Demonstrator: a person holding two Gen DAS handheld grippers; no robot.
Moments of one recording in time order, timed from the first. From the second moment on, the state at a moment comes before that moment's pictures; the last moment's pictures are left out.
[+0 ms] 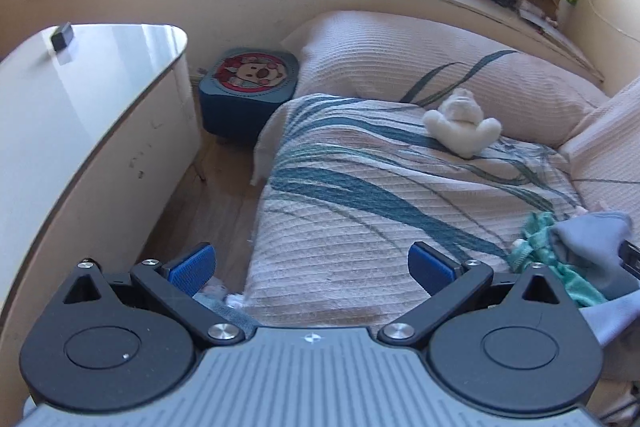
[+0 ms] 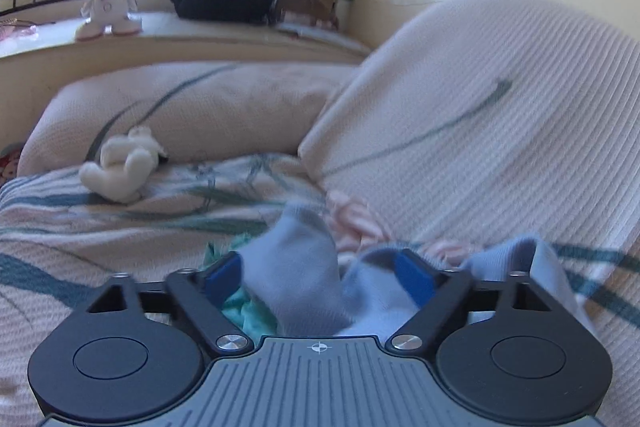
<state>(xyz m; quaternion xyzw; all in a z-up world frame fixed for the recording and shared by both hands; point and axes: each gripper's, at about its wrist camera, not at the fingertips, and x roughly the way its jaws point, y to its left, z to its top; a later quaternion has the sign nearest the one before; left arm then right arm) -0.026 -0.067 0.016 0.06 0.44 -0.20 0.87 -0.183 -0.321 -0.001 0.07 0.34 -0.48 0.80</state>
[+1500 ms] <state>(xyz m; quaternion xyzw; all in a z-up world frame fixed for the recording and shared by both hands) -0.015 -0.093 -0.006 0.09 0.44 -0.21 0.87 -0.170 -0.343 -0.028 0.10 0.34 -0.43 0.83</state>
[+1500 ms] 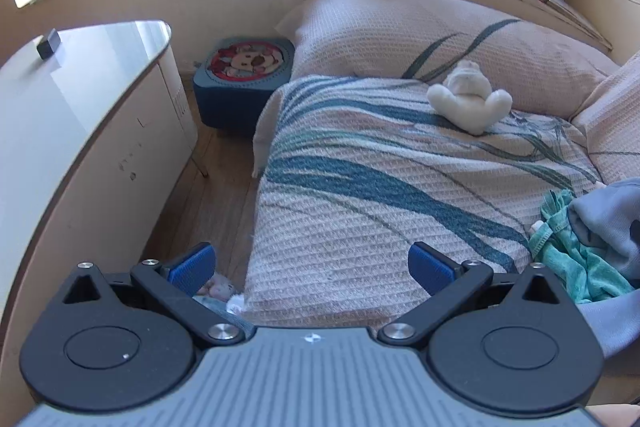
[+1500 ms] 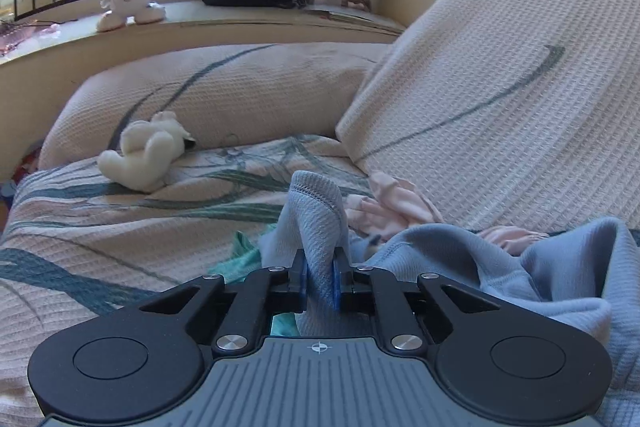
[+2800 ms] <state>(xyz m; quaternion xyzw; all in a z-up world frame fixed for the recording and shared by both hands) -0.020 -0.162 -0.008 0.17 0.46 -0.32 0.81 -0.214 -0.308 0.015 0.04 0.32 -0.46 0.83</state>
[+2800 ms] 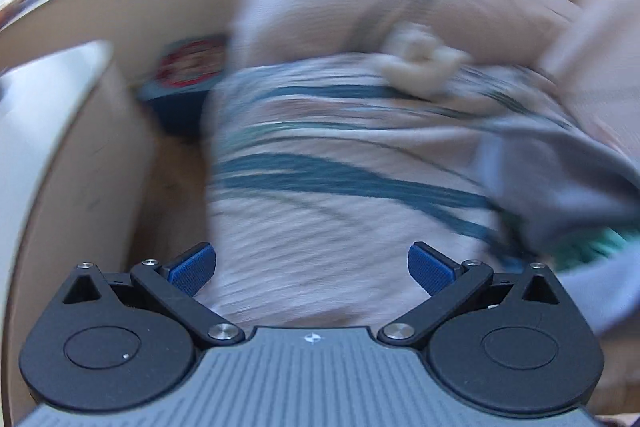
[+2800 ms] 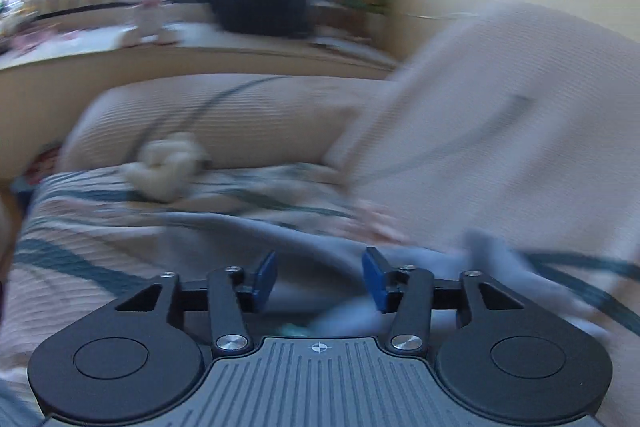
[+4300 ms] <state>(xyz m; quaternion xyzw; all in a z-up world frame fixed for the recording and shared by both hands) -0.038 -0.199 -0.026 0.25 0.44 -0.31 0.81 -0.215 -0.363 0.043 0.07 0.24 -0.45 0.86</state>
